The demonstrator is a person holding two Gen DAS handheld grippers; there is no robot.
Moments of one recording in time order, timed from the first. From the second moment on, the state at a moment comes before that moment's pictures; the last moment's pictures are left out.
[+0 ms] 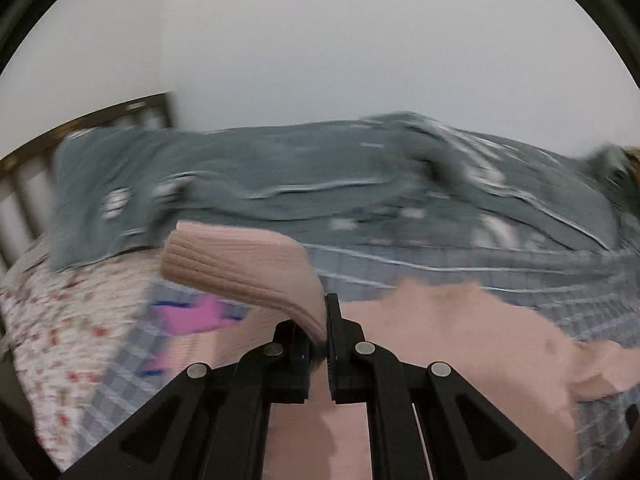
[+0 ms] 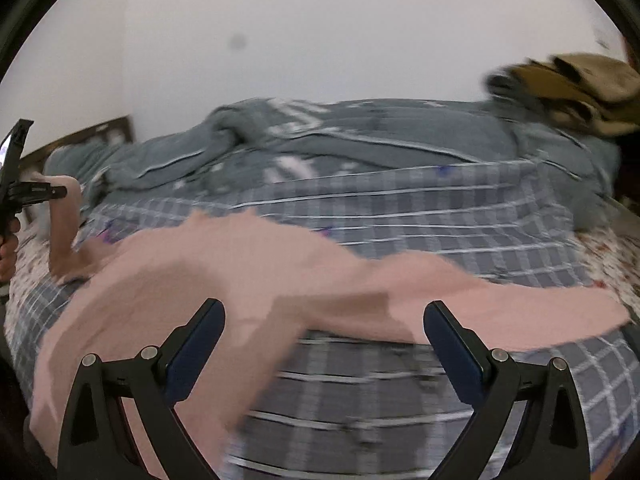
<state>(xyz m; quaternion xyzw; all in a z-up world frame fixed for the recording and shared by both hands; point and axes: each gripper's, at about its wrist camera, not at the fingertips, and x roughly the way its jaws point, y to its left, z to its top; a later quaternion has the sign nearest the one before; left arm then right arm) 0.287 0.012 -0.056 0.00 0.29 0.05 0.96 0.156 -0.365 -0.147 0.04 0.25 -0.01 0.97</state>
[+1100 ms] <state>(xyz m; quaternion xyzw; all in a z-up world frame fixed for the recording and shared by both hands) 0.263 0.032 -0.144 0.01 0.34 0.05 0.94 0.174 -0.381 -0.172 0.06 0.30 0.01 0.95</state>
